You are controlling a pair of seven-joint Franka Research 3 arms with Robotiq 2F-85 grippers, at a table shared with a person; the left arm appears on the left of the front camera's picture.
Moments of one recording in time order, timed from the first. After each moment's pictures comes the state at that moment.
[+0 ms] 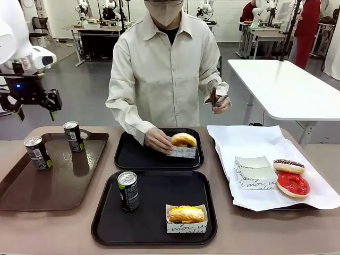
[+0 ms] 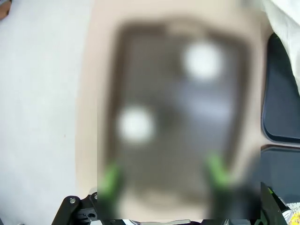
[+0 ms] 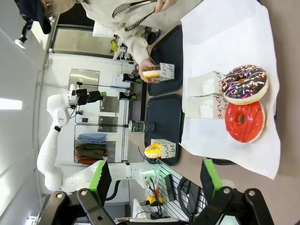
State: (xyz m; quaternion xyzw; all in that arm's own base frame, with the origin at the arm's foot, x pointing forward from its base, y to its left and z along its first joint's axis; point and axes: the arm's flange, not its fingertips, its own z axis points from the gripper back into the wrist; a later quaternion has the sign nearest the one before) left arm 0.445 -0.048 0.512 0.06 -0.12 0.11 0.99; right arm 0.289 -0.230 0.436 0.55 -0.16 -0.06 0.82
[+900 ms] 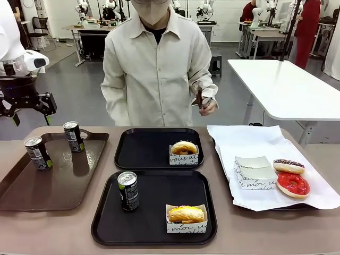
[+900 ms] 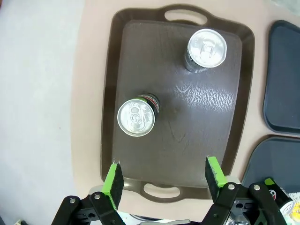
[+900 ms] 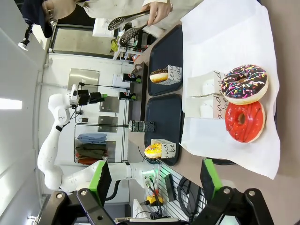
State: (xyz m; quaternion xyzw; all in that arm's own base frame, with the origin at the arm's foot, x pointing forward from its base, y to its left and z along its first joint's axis) left arm 0.446 -0.036 0.501 0.04 -0.08 0.10 0.99; right arm 0.289 -0.230 0.436 0.55 -0.16 -0.06 0.82
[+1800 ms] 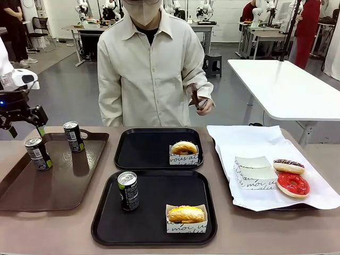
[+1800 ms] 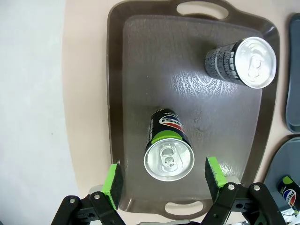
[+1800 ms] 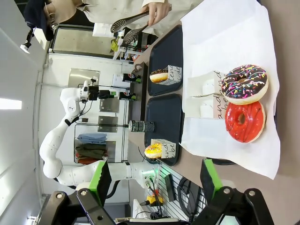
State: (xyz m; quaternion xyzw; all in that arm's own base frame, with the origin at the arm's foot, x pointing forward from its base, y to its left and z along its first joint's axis) left arm 0.485 0.032 0.441 -0.01 -0.04 0.06 1.00; right arm 0.289 -0.230 0.436 0.55 -0.16 -0.06 0.82
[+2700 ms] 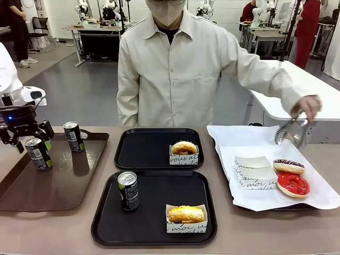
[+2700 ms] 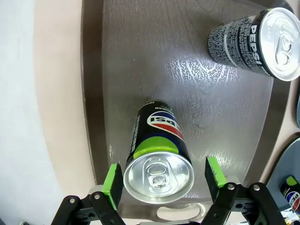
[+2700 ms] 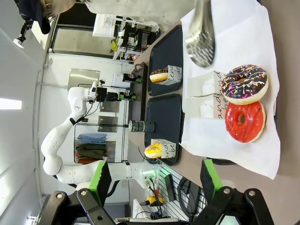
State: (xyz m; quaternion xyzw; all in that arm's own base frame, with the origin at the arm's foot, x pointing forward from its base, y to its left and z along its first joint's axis) left arm 0.482 0.024 0.393 -0.02 0.00 0.06 1.00; right arm 0.289 -0.230 0.436 0.55 -0.16 -0.06 0.82
